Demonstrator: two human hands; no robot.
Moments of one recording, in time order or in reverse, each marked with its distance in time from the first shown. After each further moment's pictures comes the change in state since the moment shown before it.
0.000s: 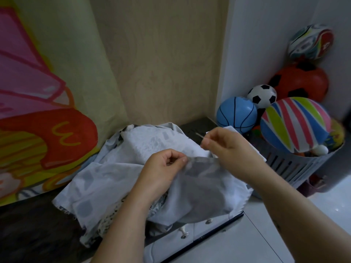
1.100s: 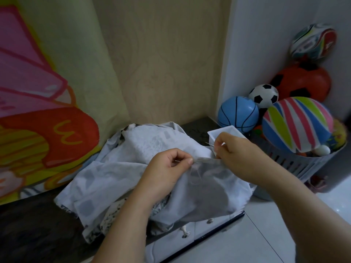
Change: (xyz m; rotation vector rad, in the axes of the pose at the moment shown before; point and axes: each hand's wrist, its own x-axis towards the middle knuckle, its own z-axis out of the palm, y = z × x) left_hand -0.006 0.007 0.001 -0.009 -0.087 0.052; right_hand -0.002 0.002 -0.011 -0.457 -0.111 0.000
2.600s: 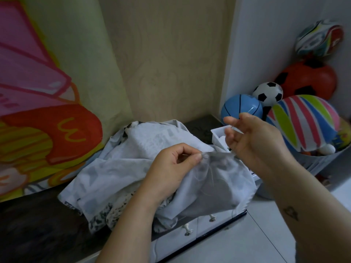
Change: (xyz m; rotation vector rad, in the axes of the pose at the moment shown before) left_hand -0.003 0.007 0.003 -0.106 -0.022 0.079; right_hand 0.006 -0.012 -0.010 1.613 0.276 0.273
